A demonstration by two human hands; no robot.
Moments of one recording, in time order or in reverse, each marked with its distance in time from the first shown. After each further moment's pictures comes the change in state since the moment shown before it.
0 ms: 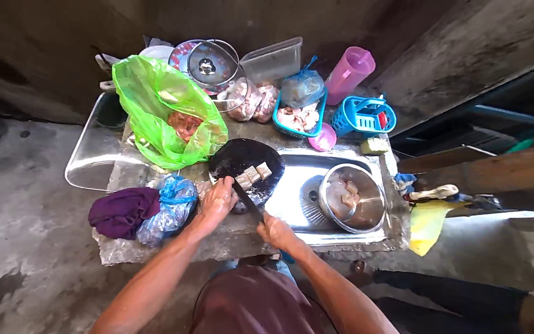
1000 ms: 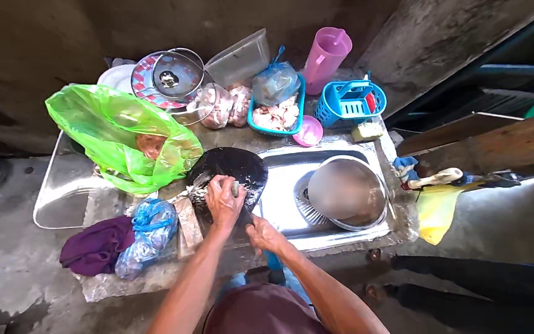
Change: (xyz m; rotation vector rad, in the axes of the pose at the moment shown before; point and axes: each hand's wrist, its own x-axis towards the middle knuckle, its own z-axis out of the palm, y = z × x) left_hand 0.051 0.059 0.072 -0.032 0.760 0.084; right_hand 0.026 0.035 -0.006 0.628 -0.064 -0.157
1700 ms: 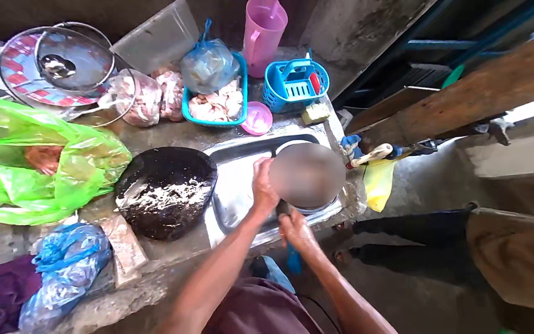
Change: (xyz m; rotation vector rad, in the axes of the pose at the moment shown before) left_hand -0.028 0.216 0.077 -0.838 -0.357 -0.021; right_hand -0.123 0.077 -0.095 0.241 0.650 0.098
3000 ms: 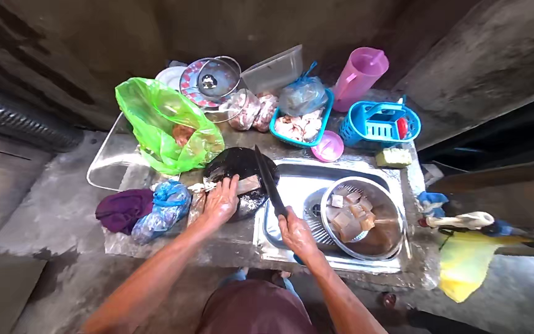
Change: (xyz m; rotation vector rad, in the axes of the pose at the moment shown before) left_hand -0.028 -0.035 -0.253 1.089 -0.272 -0.337; right_hand 0.034 -0.065 0.077 -0.658 -0.289 -0.407
